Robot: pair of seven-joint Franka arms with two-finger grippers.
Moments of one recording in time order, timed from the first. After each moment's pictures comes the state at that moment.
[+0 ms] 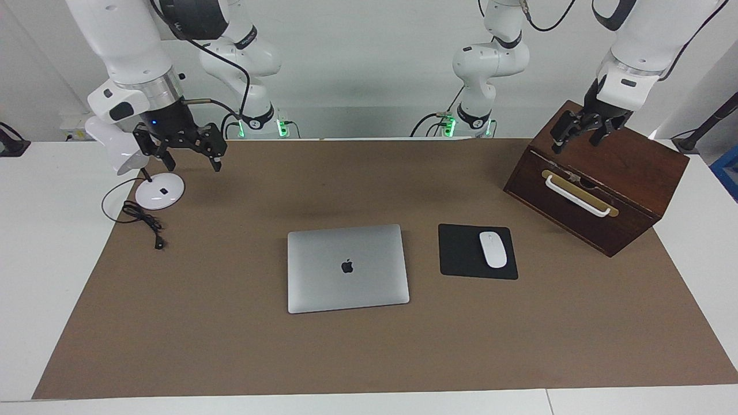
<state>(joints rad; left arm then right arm) 0.08 -0.06 -0.13 -1.60 0.00 1.54 -0.20 0.01 0.01 0.05 -1.58 0.01 1.65 0.13</state>
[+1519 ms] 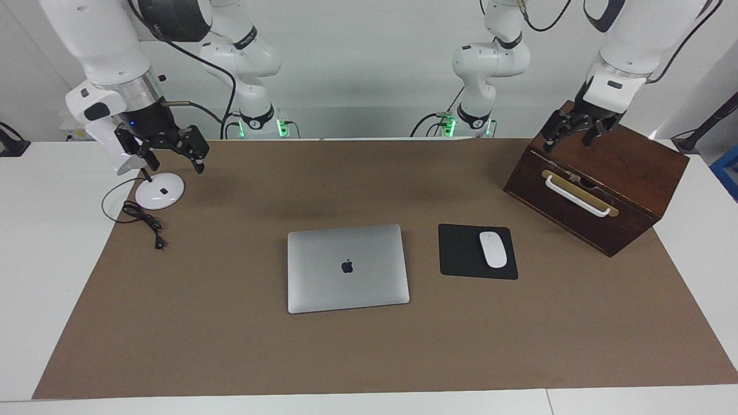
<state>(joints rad) -0.02 -0.06 -0.06 -1.62 0.00 1.52 -0.19 -0.05 0.01 0.05 -1.58 0.01 1.65 0.13</state>
